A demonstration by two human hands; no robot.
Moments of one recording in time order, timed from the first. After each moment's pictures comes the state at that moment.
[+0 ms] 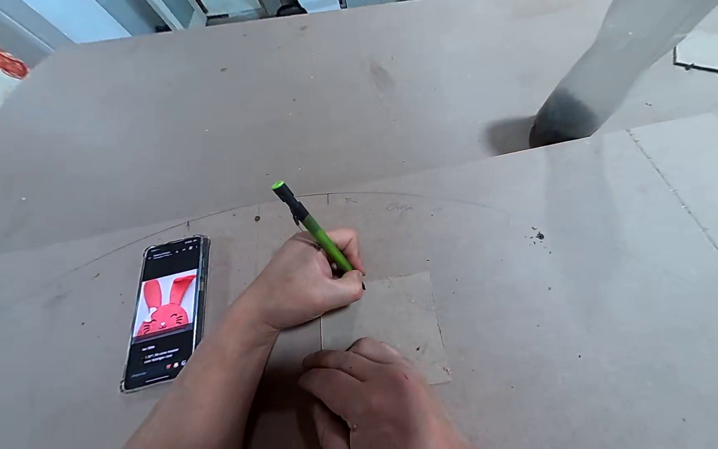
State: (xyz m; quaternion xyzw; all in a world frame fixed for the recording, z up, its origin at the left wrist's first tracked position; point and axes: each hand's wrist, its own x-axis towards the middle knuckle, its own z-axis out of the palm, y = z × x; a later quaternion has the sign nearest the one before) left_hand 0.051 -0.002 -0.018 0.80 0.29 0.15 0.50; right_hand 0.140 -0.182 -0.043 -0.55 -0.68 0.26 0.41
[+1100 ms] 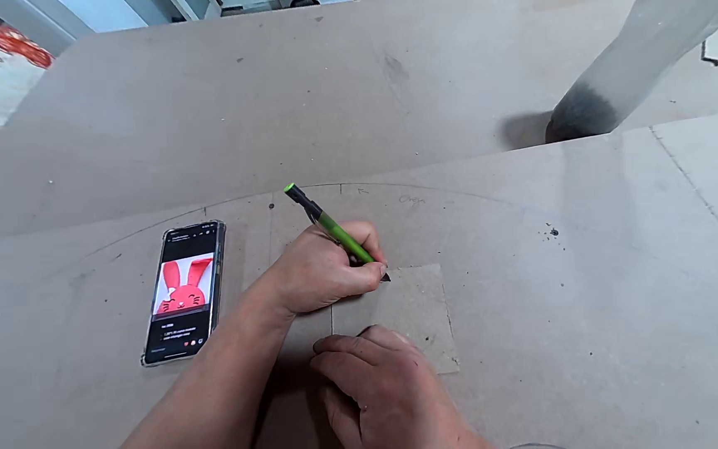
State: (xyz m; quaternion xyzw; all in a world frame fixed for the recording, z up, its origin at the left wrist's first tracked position) left_hand 0.053 -0.008 -0.014 0.78 0.28 0.14 0.54; right_hand 0.140 -0.183 -0.042 -0.55 -0.68 0.26 0.40
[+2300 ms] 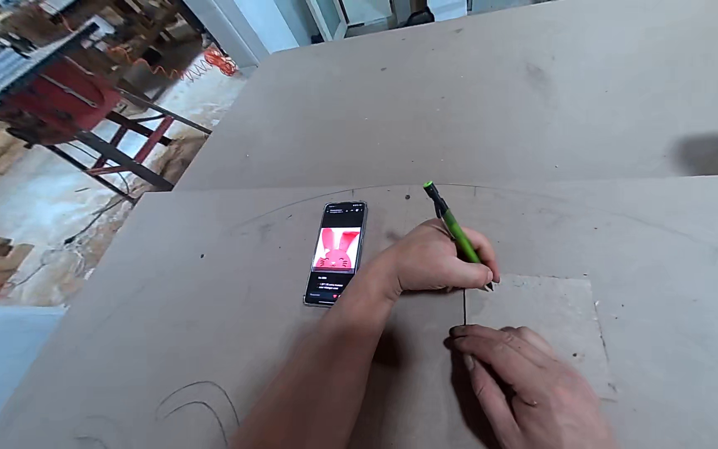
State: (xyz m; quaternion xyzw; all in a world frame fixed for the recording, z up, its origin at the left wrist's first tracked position) left_hand 0.014 0.012 -0.009 0.78 0.20 0.11 0.59; right_hand 0.144 -0.184 -0.046 -0.59 -0.68 0.18 0.39
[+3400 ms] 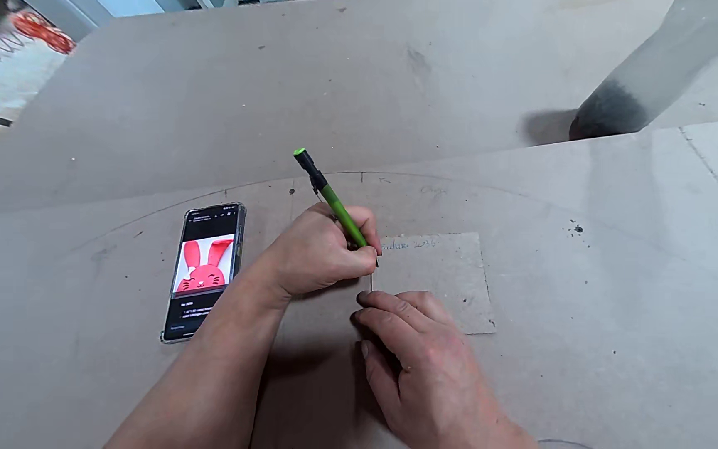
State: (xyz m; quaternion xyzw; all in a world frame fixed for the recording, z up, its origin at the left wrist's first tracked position) left_hand 0.030 0.008 -0.016 0.80 0.28 0.15 0.51; right_hand 0.147 -0.182 -0.045 -0.64 -0.65 0.19 0.37
